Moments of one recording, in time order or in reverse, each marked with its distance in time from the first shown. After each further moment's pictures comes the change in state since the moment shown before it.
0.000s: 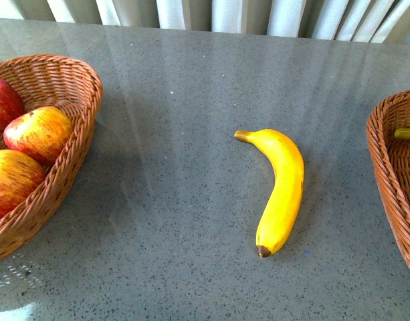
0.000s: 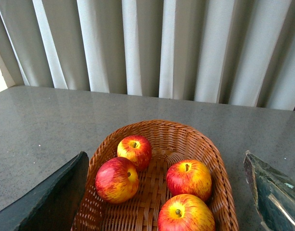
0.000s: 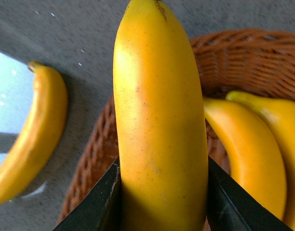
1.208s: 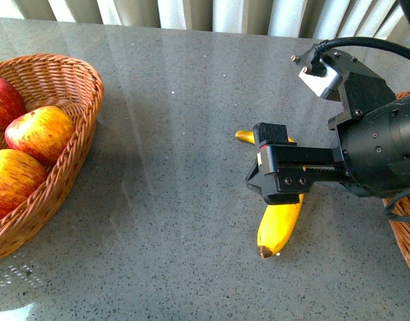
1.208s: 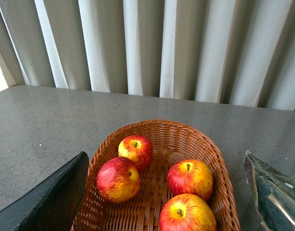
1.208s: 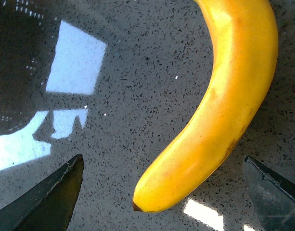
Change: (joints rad) left arm 0.000 0.000 0.000 0.000 0.000 0.000; right arm 0.653 0.124 -0.050 0.109 0.261 0.560
